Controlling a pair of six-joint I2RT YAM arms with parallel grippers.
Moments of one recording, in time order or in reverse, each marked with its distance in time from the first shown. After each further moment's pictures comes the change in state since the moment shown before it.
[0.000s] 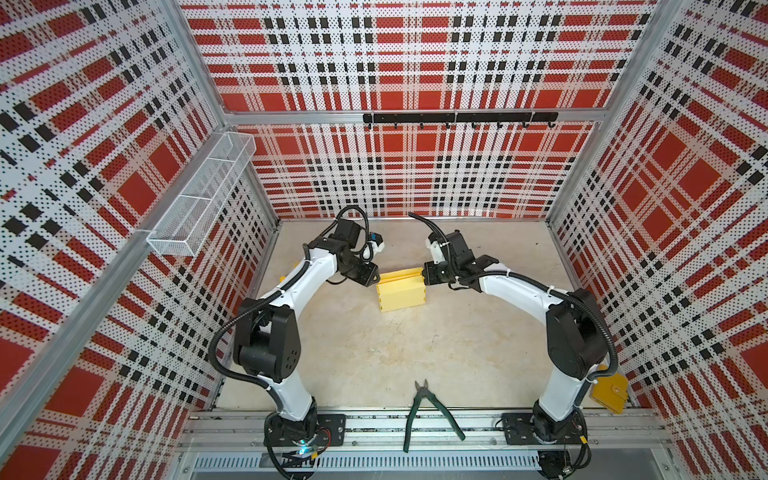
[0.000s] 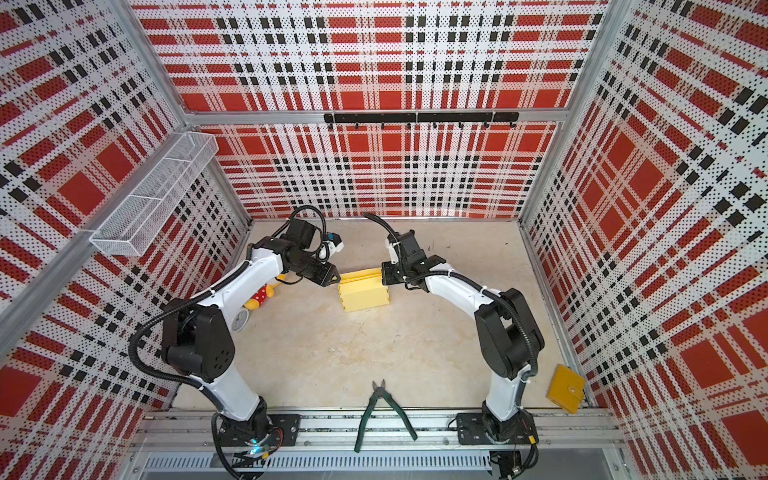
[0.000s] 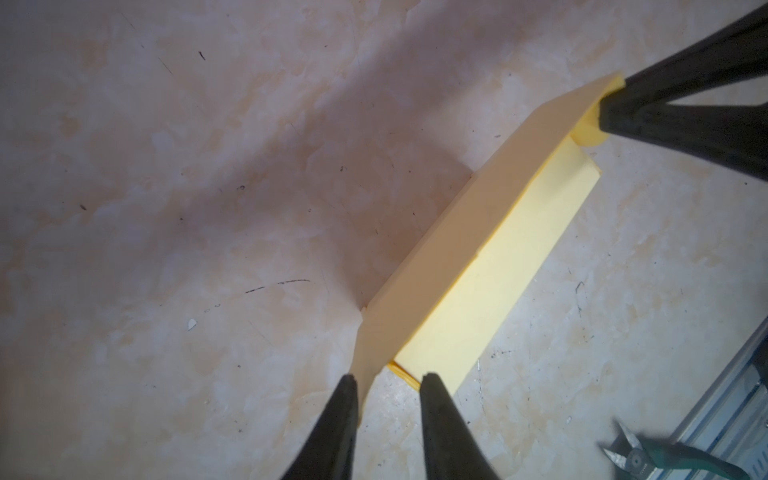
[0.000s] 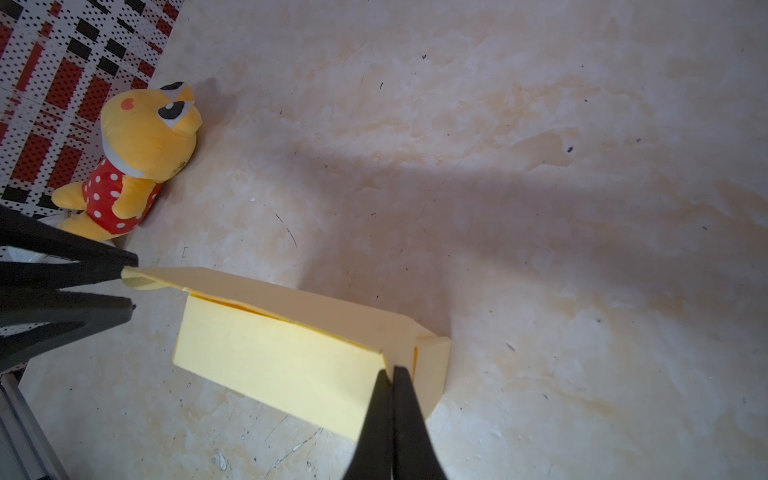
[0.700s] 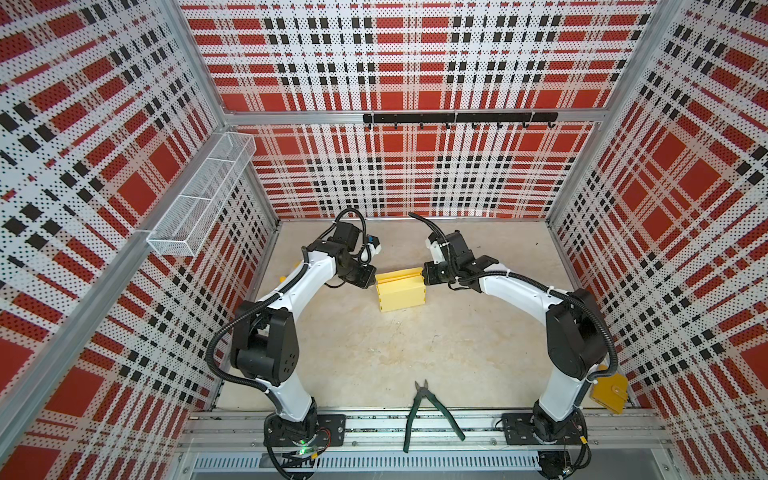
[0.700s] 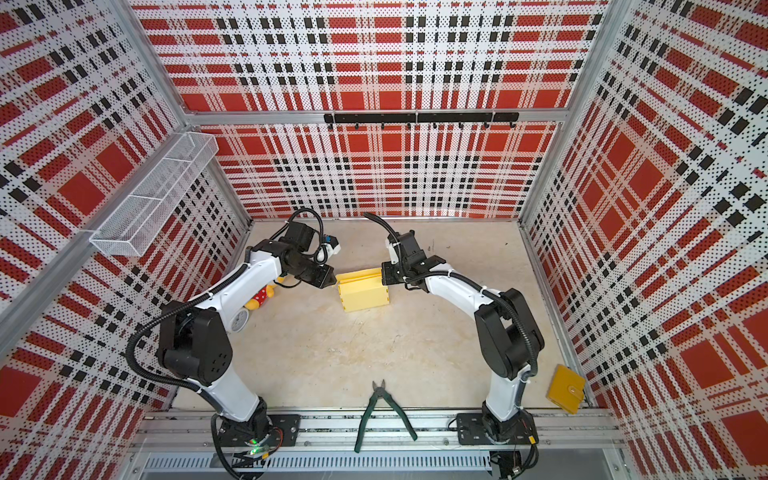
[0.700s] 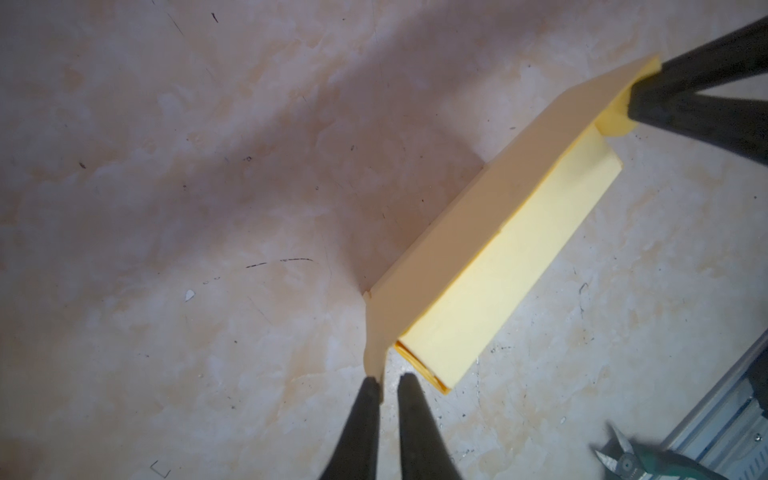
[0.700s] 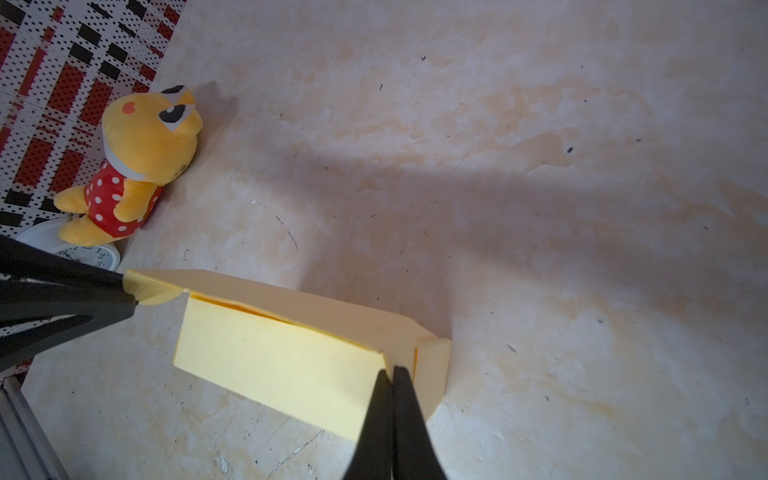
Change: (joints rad) left arm -0.007 -0.009 -0.021 0.001 -0.009 -0.071; right arm 0.000 0.000 -0.002 0.004 0.000 0.007
